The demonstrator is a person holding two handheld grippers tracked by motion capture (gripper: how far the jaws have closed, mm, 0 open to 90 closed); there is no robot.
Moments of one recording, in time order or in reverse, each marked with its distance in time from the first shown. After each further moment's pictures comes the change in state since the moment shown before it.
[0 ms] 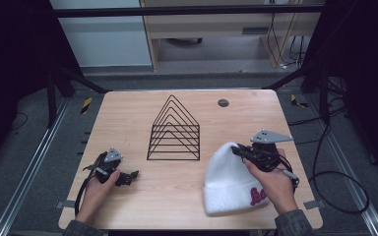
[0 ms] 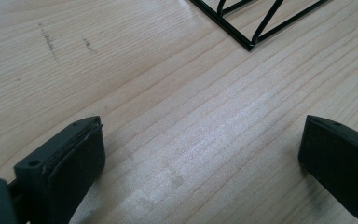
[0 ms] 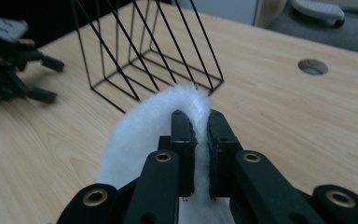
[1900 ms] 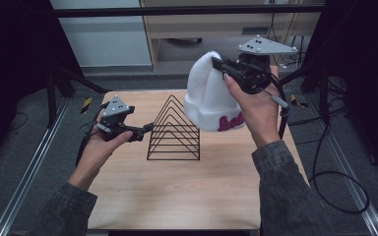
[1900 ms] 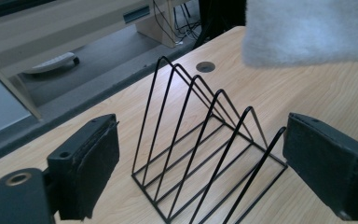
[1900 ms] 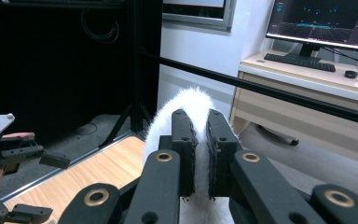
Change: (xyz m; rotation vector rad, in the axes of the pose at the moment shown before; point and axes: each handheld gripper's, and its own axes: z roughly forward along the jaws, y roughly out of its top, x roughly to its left) left arm -0.035 0.177 -0.090 -0.302 -0.028 0.118; right arm 0.030 0.214 -0.027 -0.363 -0.076 -0.132
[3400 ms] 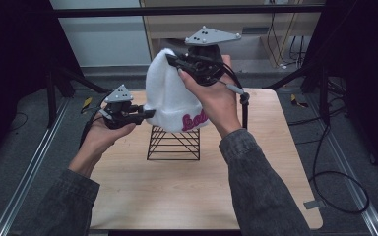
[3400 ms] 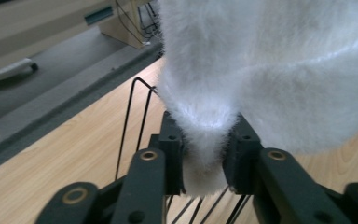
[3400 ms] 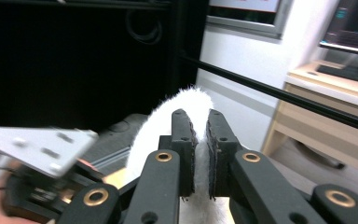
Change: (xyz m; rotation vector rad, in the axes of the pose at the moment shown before) left arm 0.012 0.025 0.012 0.008 -0.118 0.039; right arm 0.055 0.024 0.059 0.000 0.155 -0.051
